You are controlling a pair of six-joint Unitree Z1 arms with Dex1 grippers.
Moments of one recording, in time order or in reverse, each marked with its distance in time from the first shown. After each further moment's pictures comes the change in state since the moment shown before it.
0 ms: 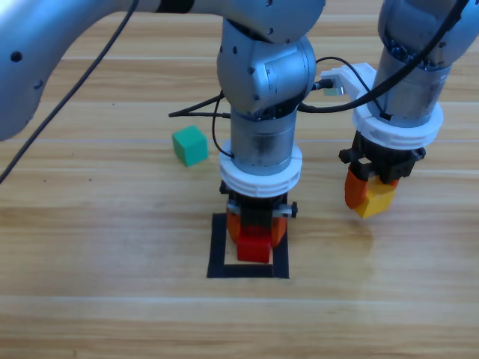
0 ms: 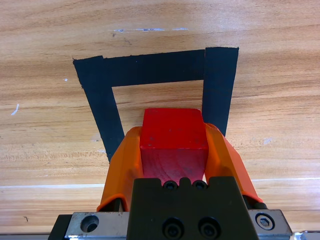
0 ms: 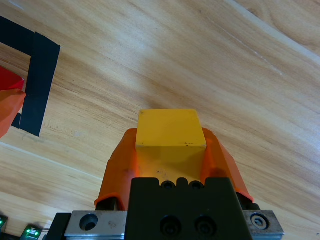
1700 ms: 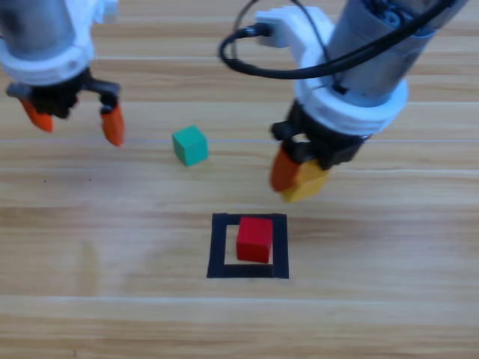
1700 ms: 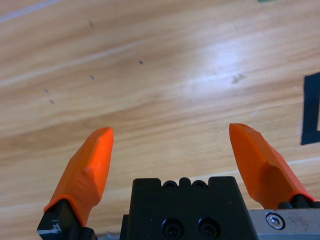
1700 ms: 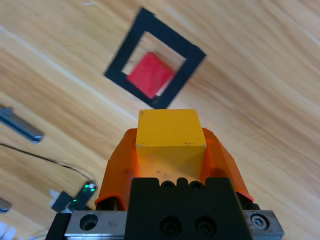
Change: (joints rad) arm 0 0.449 -0.487 0.477 -0.172 0.096 0.643; arm 1 0.249 -0.164 -0.080 -0.015 -0.001 0.156
